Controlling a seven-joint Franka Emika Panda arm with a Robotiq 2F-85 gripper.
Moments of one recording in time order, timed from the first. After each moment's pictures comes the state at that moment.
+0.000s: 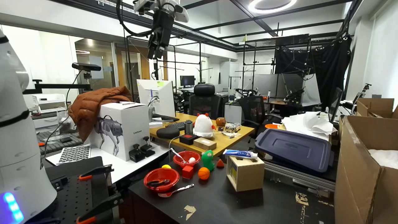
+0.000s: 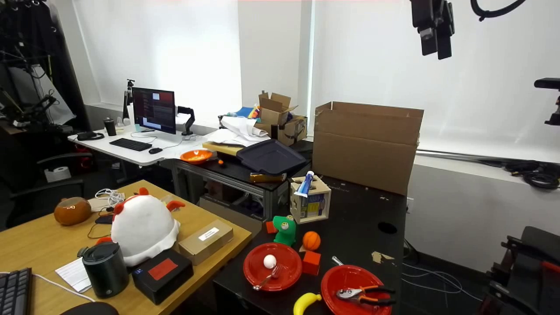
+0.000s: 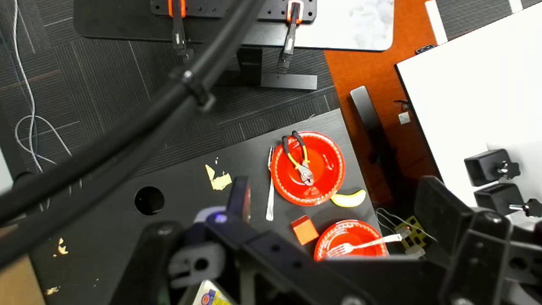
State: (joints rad) arm 0.05 -0.23 0.06 -1.95 0.09 1.44 0.07
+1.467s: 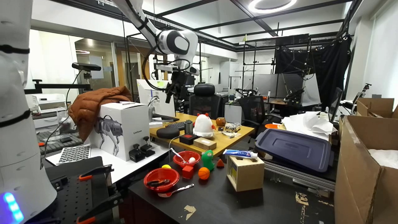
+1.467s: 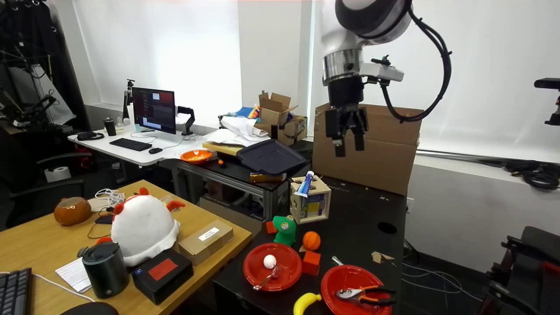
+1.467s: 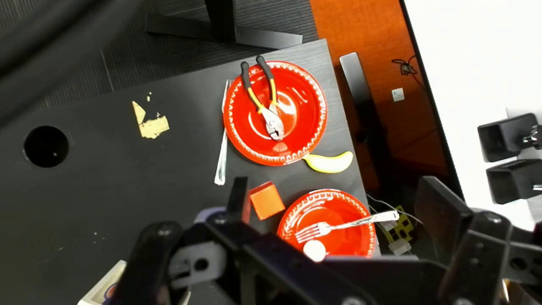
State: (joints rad) arm 0.11 0.22 0.11 -1.94 0.11 1.92 0.07
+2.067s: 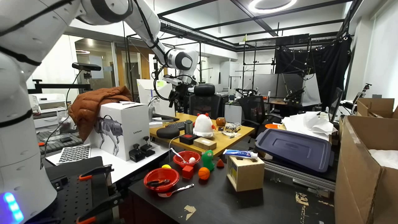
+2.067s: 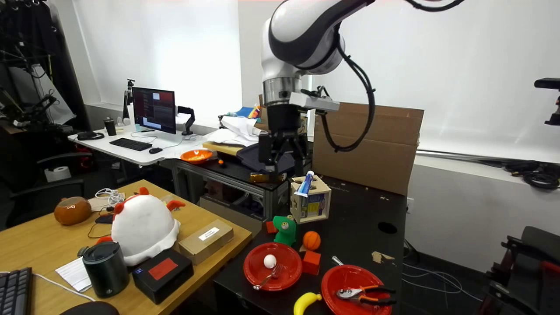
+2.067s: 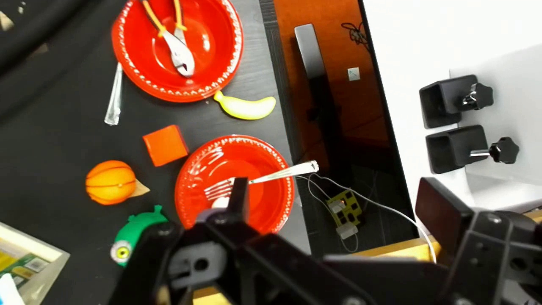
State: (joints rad) arm 0.22 0.61 0.17 -1.52 0.15 1.92 0.13
